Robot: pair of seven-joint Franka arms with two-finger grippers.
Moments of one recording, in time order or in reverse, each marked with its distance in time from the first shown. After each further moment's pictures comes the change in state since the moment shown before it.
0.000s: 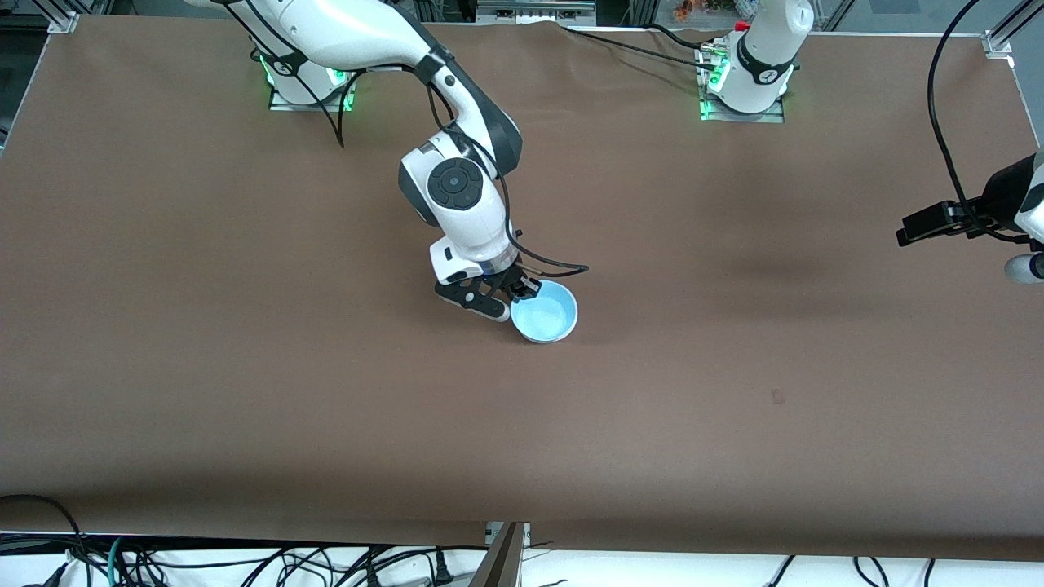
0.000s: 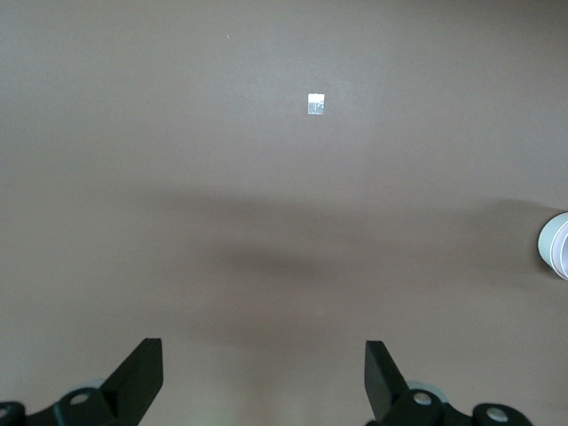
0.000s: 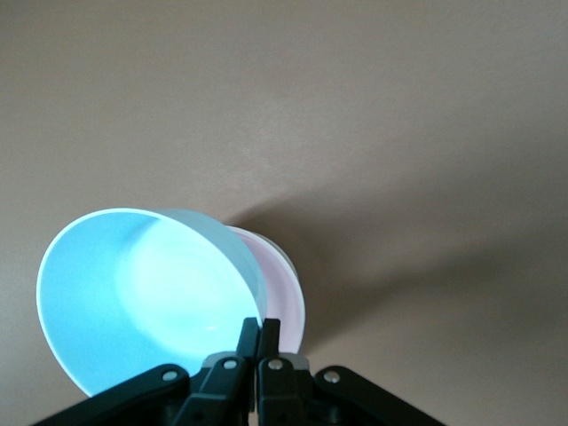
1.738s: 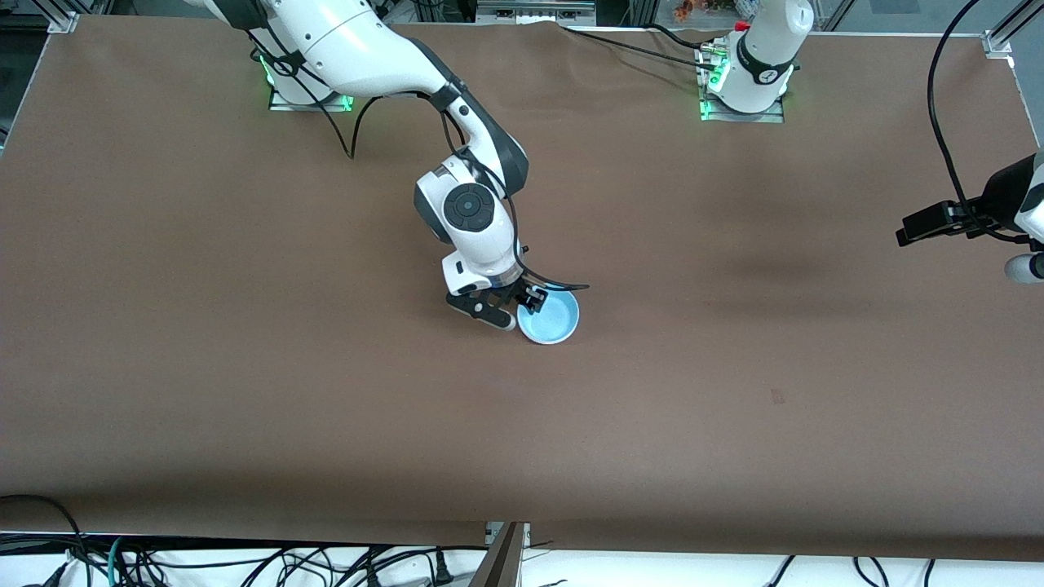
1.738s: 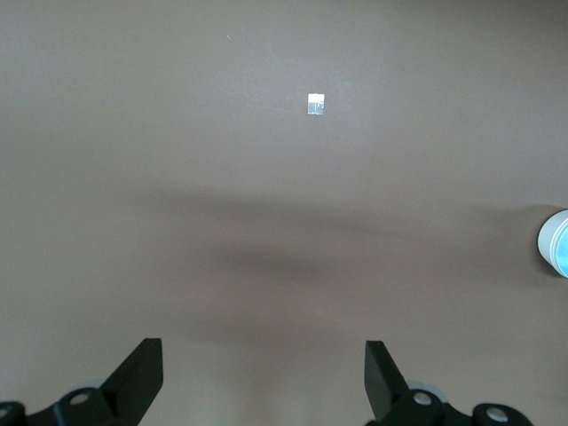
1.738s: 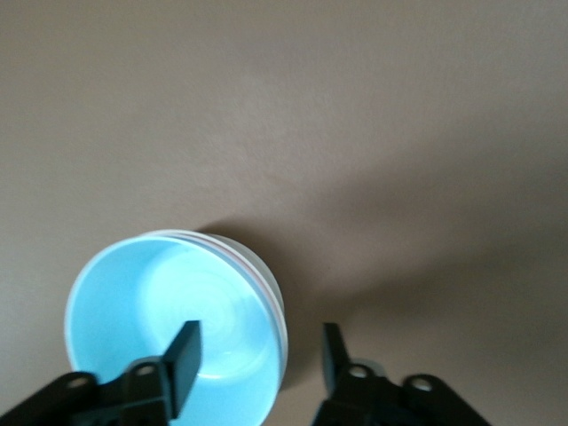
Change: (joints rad) left arm 0.000 0.000 0.000 0.000 0.000 0.000 0.000; right arm 0.001 0.095 -0.003 0.066 0.000 -0.011 0.012
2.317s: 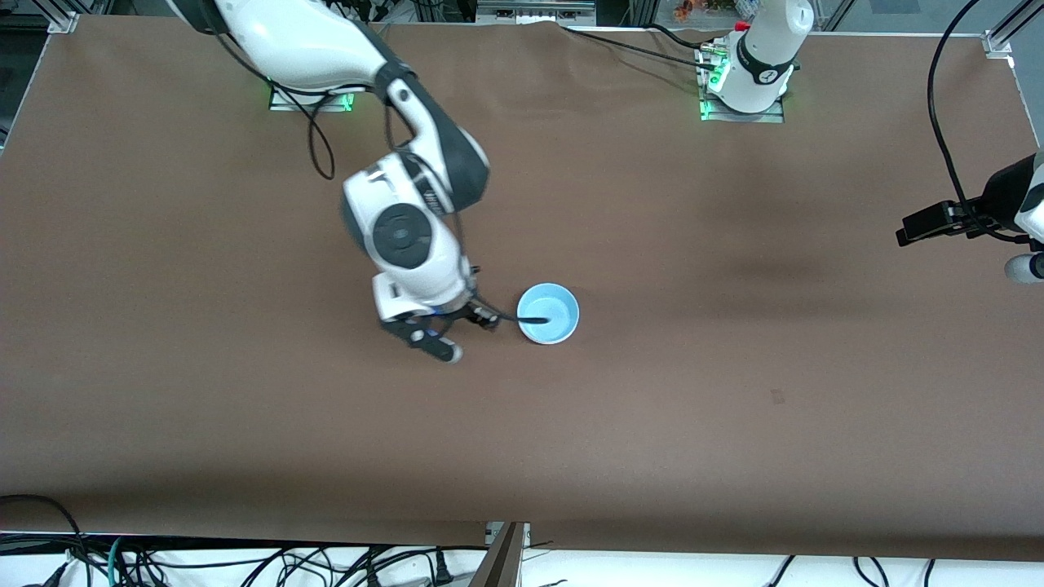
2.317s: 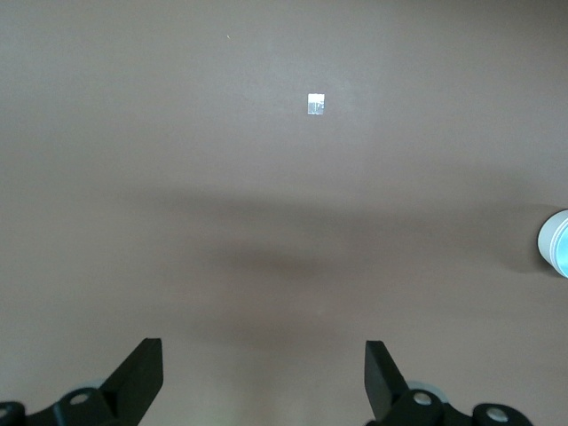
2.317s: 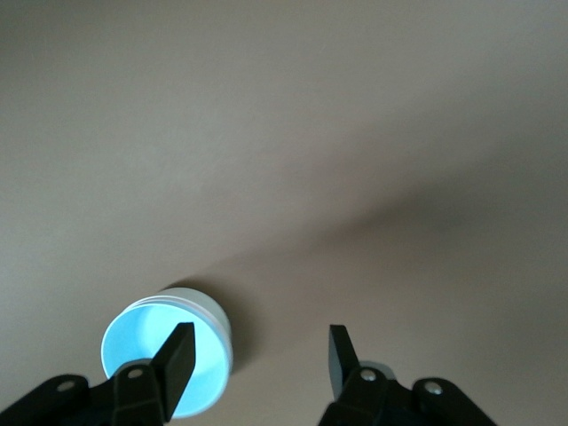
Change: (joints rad) left arm 0.000 0.000 0.000 0.000 0.000 0.000 0.000; right arm -0.176 -0.038 -0.006 0.338 0.023 -0.547 -0.149
